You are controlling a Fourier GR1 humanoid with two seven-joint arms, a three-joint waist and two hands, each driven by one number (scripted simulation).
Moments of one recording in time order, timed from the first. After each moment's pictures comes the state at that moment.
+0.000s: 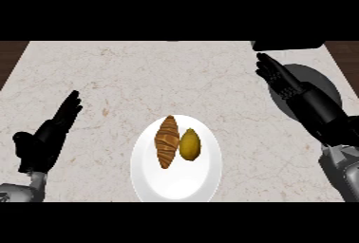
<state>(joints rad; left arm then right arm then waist) -0.08 0.51 -0.21 -1.53 0.24 0.18 0.05 -0.37 -0.50 0.24 -1.71 -0.30 0.10 0.15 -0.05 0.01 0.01</state>
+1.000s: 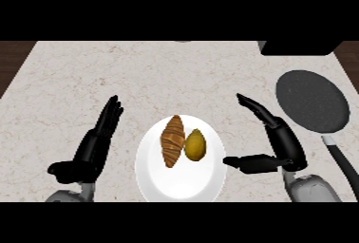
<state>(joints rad) -0.06 0.23 -0.31 -1.57 0.19 0.21 -0.14 -0.16 -0.28 0.28 -1.52 0.00 -0.08 -0.30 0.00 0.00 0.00</state>
